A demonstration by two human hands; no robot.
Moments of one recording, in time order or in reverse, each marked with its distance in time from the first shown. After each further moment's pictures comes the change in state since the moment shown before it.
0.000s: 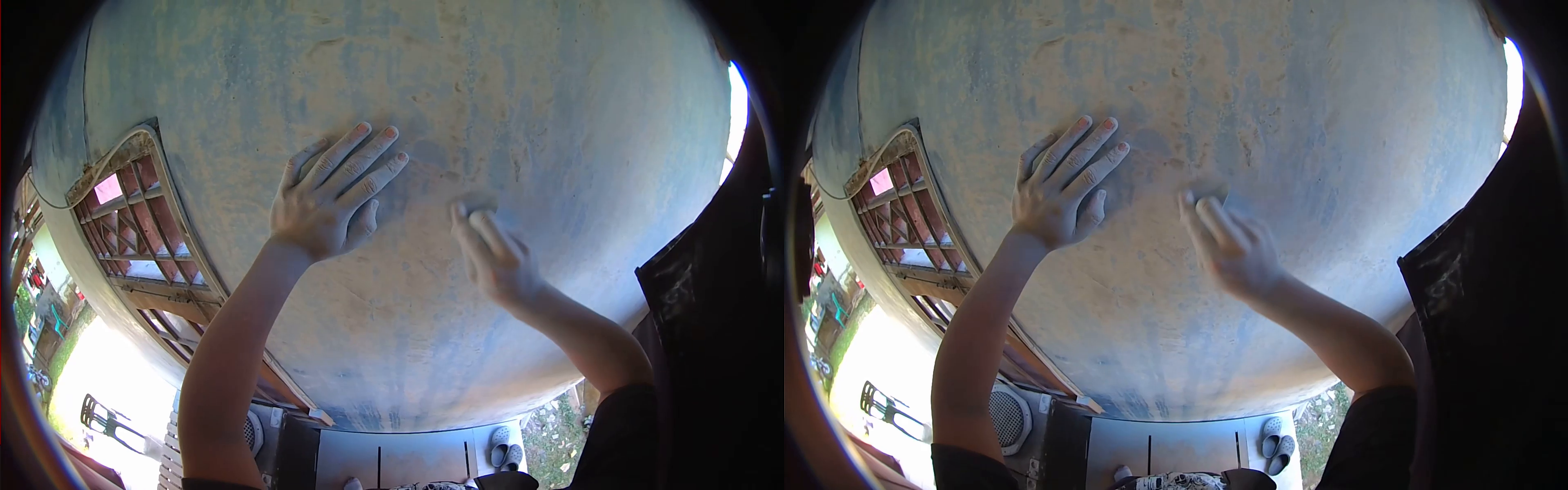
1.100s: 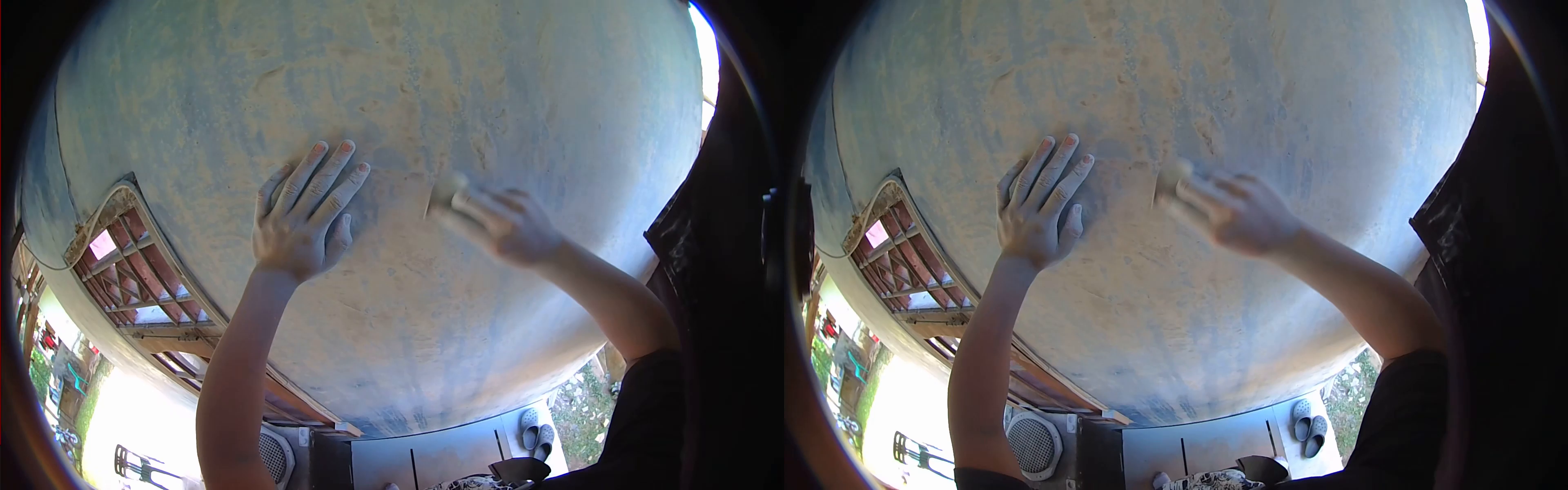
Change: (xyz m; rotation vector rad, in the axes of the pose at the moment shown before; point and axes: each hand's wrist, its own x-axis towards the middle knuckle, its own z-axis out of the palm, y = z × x) left_hand -0.001 -0.003 0.002 -0.002 -0.045 -0.010; right_hand 0.015 0.046 -0.025 -0.147 -0.119 -0.297
